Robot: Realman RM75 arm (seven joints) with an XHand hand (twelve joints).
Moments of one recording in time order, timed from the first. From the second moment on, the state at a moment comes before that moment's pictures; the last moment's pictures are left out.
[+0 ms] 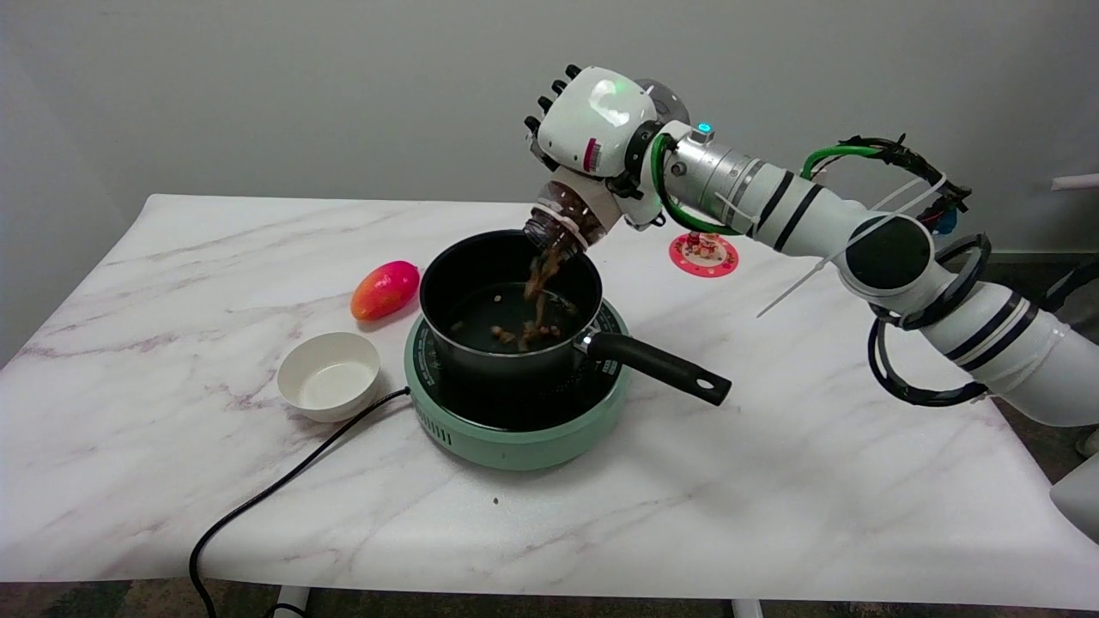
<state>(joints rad) 0.60 -0.79 -2.11 1.61 -1.49 0.18 1.81</state>
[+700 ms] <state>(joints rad) 0.67 -0.78 -2.12 1.63 -1.51 0.23 1.82</state>
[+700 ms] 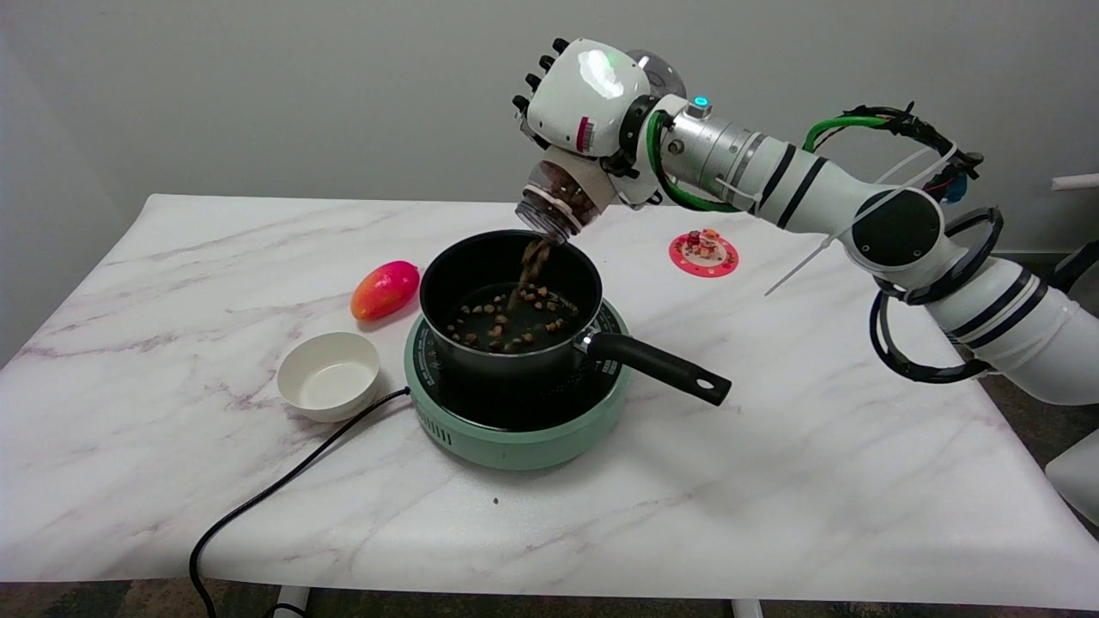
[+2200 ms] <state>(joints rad) 0.69 -0.76 -2.14 1.64 -1.54 0.26 1.82</state>
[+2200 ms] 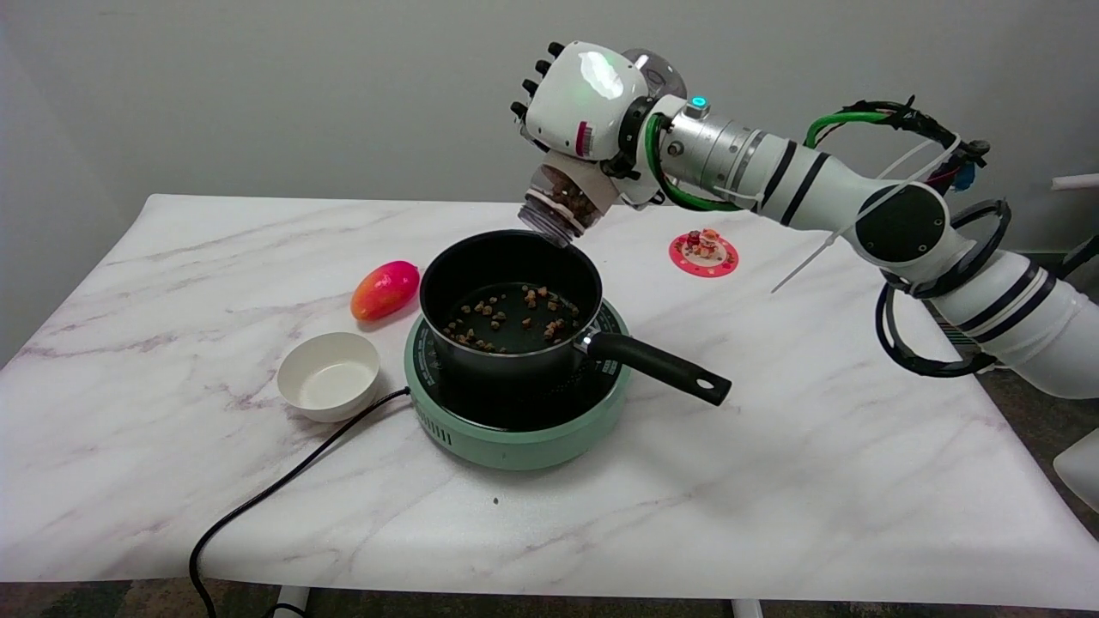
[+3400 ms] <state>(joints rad) 0.69 -0.76 -2.17 1.63 -1.57 0.26 1.82</state>
